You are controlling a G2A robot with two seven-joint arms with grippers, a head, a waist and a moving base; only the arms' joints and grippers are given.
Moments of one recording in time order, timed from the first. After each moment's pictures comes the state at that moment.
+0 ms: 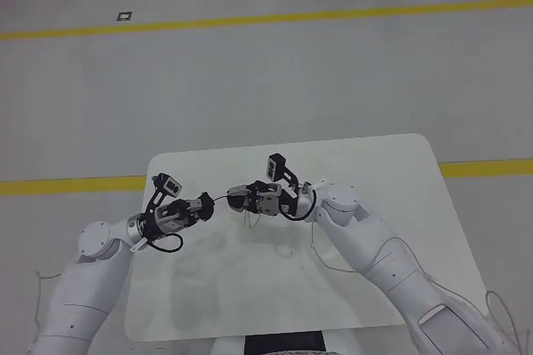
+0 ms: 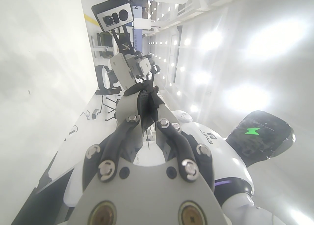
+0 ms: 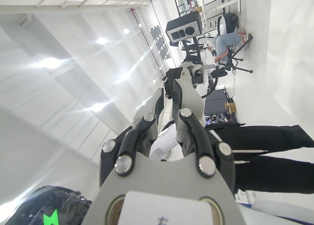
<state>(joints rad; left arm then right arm) 1.40 -1.00 -1.39 -1.38 -0.79 -0.22 -1.27 -1.05 -1.40 0.91 -1.22 0.67 0.13 0.91</state>
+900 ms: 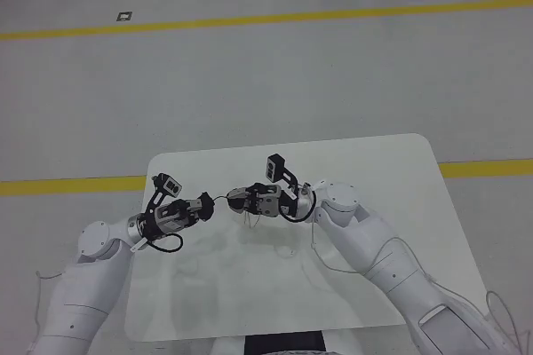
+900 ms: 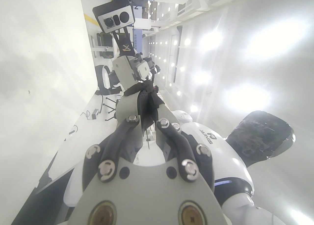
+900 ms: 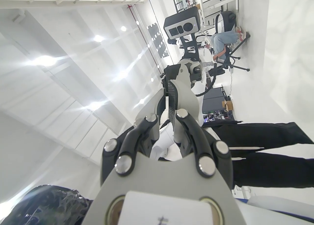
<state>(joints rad) 1.40 -1.00 -1.39 -1.38 -0.79 -0.22 -1.27 -1.05 -1.40 0.91 -1.23 0.65 0.13 0.92</state>
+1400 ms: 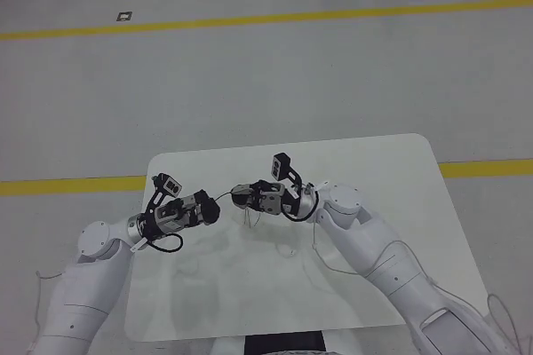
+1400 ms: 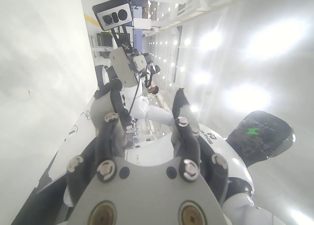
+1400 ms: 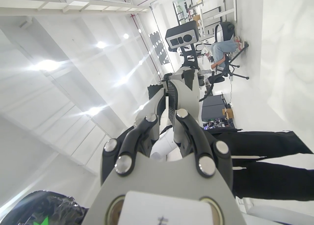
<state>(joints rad) 1.40 -1.00 -1.39 -1.38 -0.79 -0.22 -1.27 -1.08 -1.39 0.93 -1.25 0.64 0.11 0.85</state>
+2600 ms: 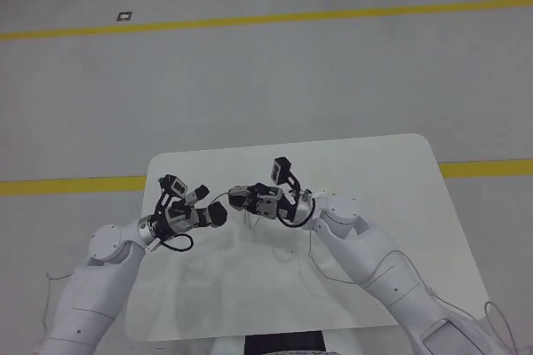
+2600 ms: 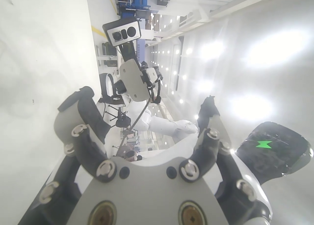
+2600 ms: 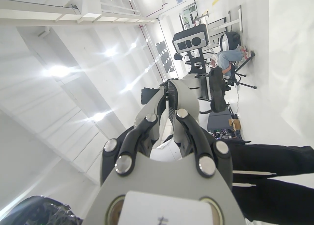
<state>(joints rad) 1.42 -1.01 -1.34 -1.43 -0.76 -0.24 -1.13 -1.13 -1.39 0.92 -1.32 0.63 0.10 0.76</state>
